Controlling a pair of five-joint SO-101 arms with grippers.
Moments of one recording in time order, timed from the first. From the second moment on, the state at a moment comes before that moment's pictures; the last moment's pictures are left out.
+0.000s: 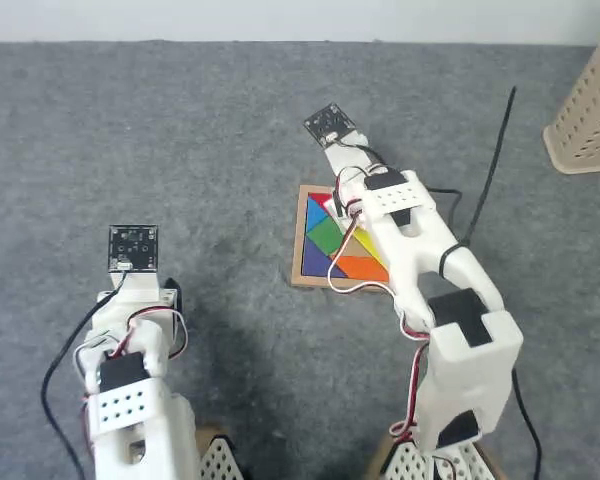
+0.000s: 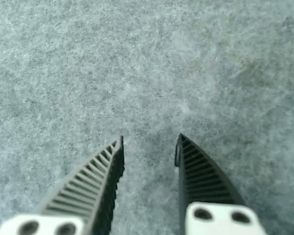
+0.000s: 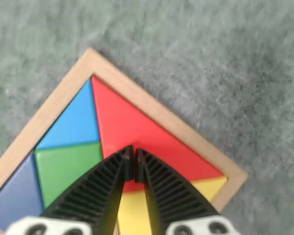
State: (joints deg) left arm -23.6 -70.3 94.0 37.8 -11.1; right arm -20.6 19.0 10.5 43.8 18.4
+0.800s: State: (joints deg) left arm -23.6 -70.3 94.0 37.8 -11.1; right arm -6.1 -4.5 32.8 61.9 14.6
